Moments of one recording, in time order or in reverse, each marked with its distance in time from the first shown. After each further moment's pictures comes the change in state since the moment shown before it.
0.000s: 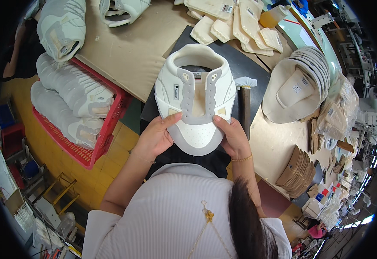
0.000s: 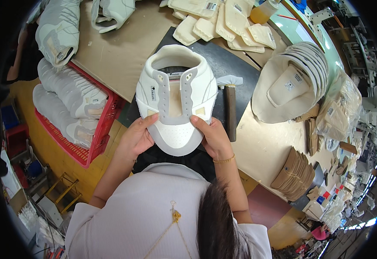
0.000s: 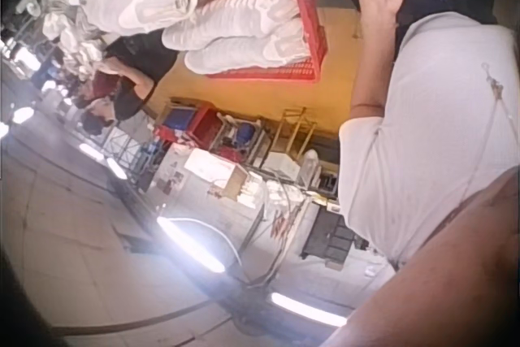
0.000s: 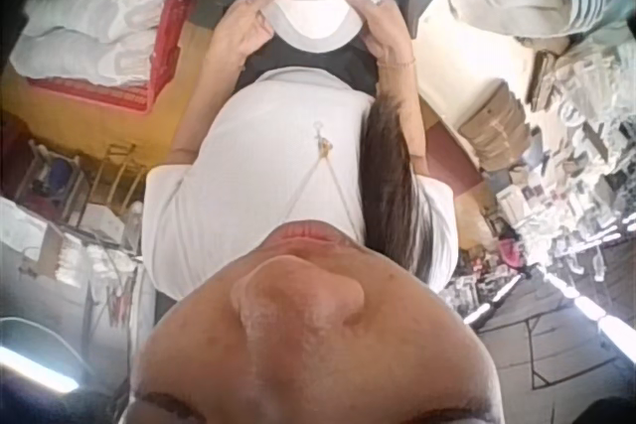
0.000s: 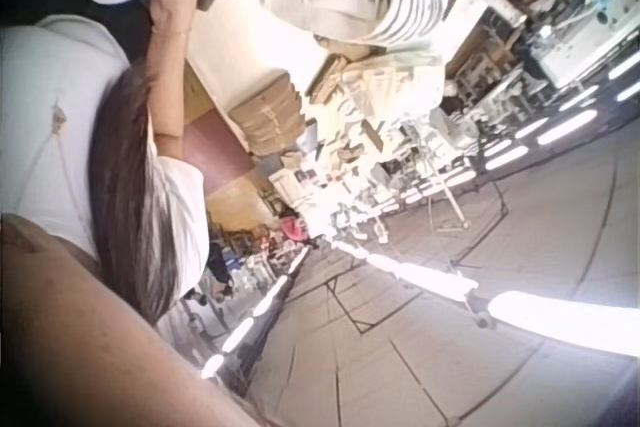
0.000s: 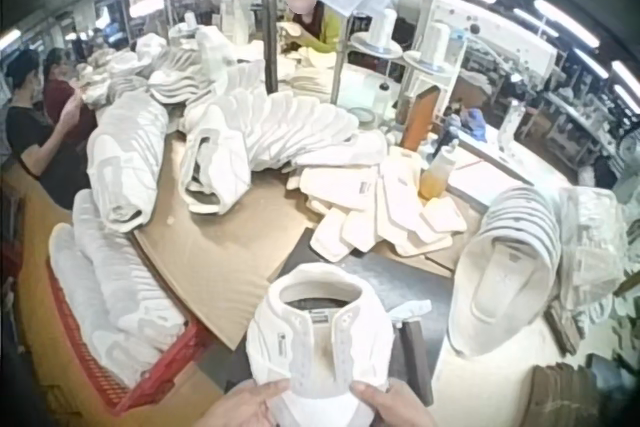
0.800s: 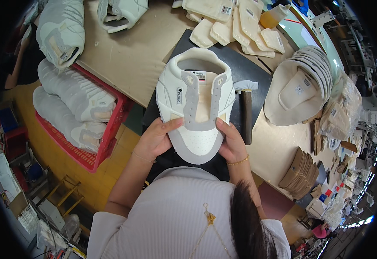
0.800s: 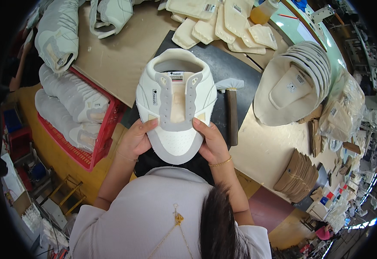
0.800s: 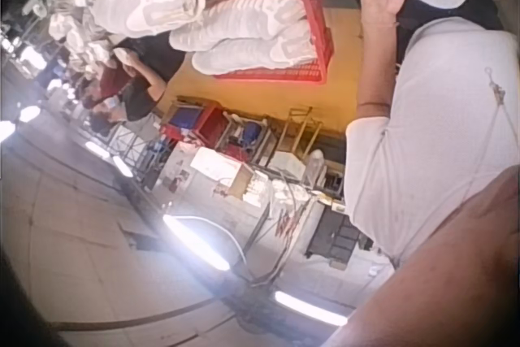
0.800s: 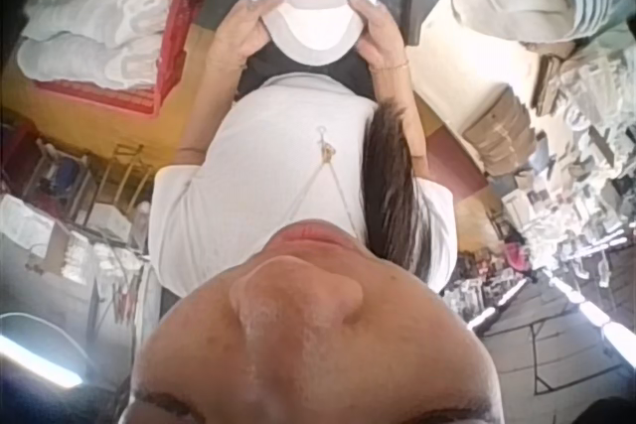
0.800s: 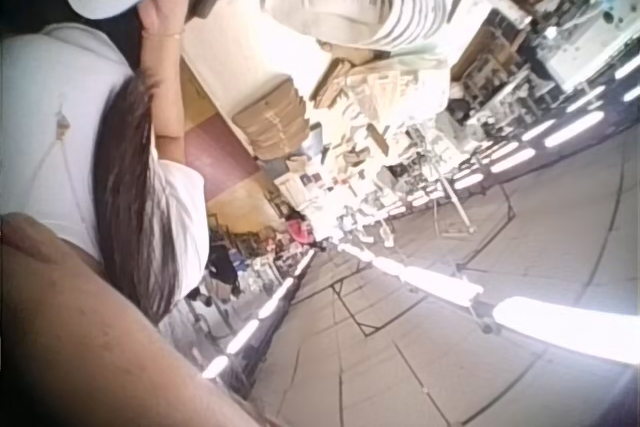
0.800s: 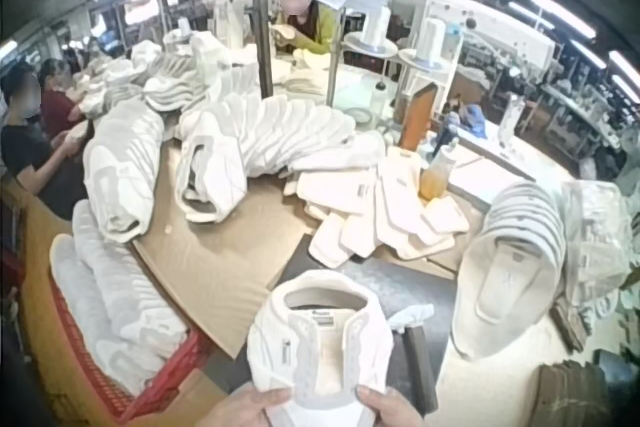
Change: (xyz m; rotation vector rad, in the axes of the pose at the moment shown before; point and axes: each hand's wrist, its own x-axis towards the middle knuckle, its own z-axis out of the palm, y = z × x) left_hand 0.008 0.006 0.001 0.075 -0.095 0.031; right_hand 0.010 0.013 -0.003 0.347 -0.123 0.006
